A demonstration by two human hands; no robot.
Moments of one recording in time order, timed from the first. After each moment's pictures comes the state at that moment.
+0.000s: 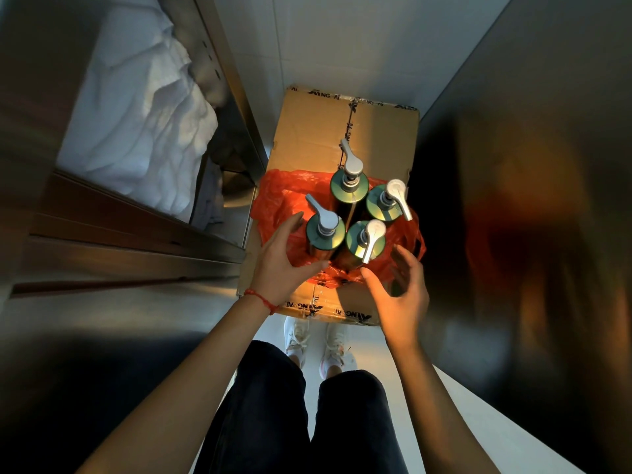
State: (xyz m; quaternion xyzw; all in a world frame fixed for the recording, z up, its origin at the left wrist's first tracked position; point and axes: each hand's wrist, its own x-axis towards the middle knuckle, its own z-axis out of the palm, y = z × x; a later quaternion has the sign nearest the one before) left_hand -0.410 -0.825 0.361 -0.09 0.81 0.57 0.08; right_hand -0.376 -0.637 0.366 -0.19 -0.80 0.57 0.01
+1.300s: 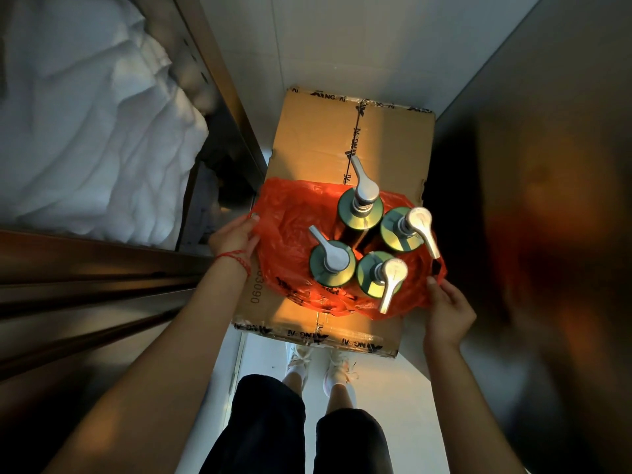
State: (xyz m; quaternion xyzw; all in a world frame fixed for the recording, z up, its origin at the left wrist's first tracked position) left_hand -0.502 -0.884 0.286 -0.54 0.45 0.71 0.04; right_hand -0.420 -0.592 0.290 -0.46 -0.65 0.60 0.07
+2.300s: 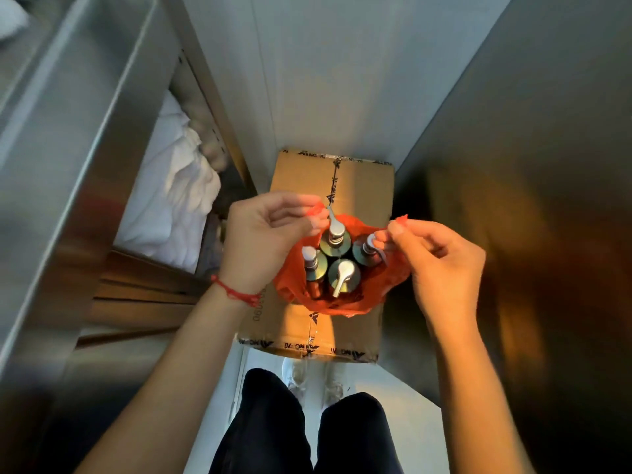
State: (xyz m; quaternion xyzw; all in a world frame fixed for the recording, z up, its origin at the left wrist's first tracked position) left_hand -0.473 -0.826 0.544 -0.07 0.71 0.70 0.01; right_hand -0.451 -0.646 0.549 -0.13 -0.73 0.67 0.06
